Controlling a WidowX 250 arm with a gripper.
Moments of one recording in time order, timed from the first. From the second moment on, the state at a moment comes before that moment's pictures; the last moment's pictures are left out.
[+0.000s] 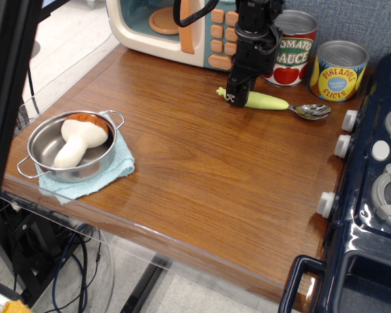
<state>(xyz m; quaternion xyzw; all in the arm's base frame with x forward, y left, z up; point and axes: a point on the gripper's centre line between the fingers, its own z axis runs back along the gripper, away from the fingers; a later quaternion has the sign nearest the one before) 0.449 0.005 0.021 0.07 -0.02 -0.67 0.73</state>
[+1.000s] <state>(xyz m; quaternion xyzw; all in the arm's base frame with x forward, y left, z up) 0.310 0.031 0.090 0.10 -0.04 -0.65 0.75</state>
